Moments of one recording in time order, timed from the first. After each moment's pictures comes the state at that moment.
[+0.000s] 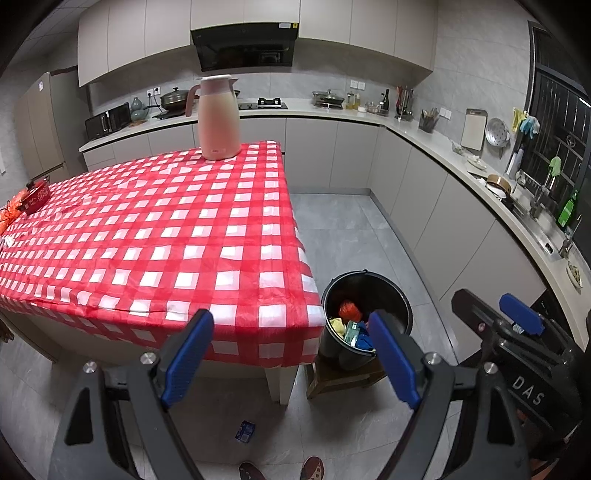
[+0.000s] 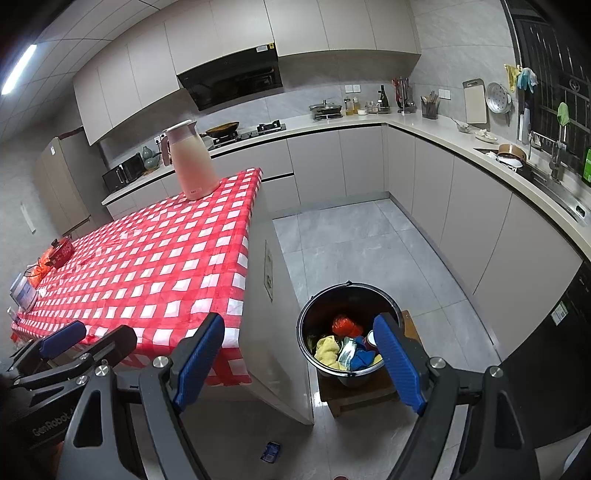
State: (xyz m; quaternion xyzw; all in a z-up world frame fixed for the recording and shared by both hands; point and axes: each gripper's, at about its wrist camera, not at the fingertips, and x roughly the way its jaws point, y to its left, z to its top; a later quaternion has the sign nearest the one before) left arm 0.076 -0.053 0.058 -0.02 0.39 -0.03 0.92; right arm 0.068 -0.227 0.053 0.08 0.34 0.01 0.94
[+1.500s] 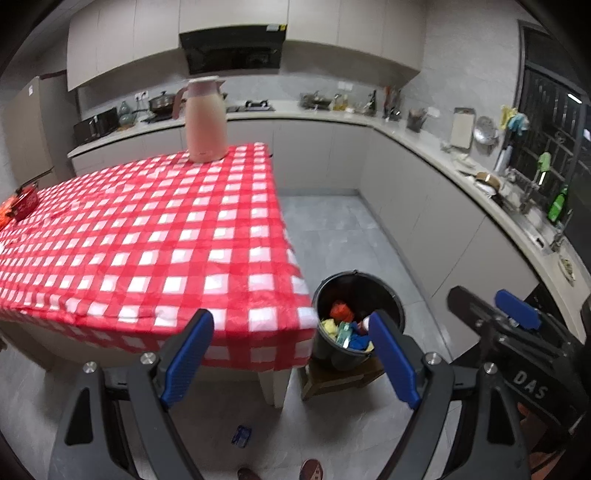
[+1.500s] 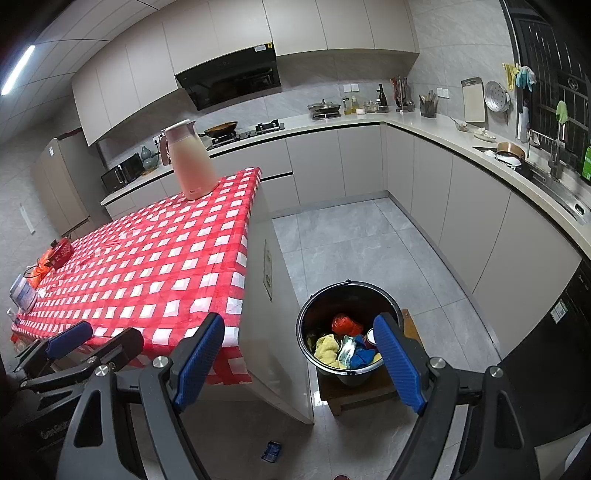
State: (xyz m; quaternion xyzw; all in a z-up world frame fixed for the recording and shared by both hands) left arm 0.074 -0.052 0.055 -0.02 0.37 -0.06 0.93; right arm 0.064 -0.223 0.053 0.08 0.34 0.01 0.94
